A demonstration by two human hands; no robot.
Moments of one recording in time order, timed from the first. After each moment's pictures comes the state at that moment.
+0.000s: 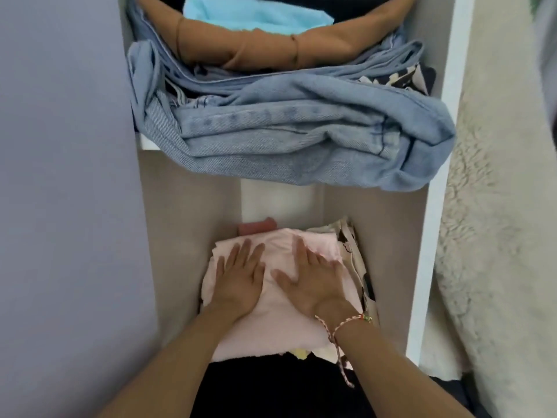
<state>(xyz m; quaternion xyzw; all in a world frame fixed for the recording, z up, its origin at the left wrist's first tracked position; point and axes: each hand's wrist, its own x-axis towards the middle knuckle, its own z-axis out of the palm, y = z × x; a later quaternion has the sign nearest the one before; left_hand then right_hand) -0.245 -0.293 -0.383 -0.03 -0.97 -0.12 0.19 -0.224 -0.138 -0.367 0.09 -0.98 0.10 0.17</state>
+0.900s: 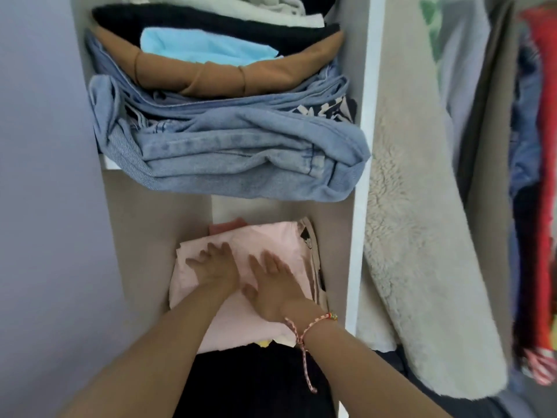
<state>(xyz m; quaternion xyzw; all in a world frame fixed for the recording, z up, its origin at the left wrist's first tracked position) -0.222 -0.247 -0.339 0.10 -0.99 0.01 0.11 -0.171 -0.134 -0.348 0.16 -0.98 0.11 0.07</state>
